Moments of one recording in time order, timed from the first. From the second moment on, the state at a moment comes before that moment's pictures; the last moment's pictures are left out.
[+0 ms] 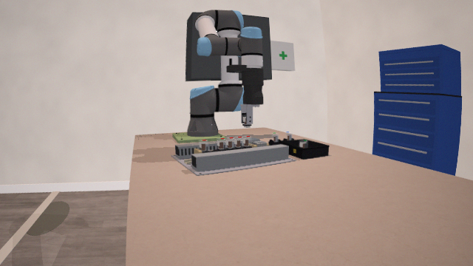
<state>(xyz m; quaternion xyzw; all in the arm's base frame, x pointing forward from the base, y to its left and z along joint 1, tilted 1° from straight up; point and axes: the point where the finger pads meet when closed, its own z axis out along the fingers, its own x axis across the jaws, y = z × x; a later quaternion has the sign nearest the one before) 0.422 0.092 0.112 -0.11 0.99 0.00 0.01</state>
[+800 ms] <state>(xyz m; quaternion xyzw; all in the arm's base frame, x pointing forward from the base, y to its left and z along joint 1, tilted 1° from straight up) 0.463 0.028 0.112 -0.11 0.99 0.00 0.01</state>
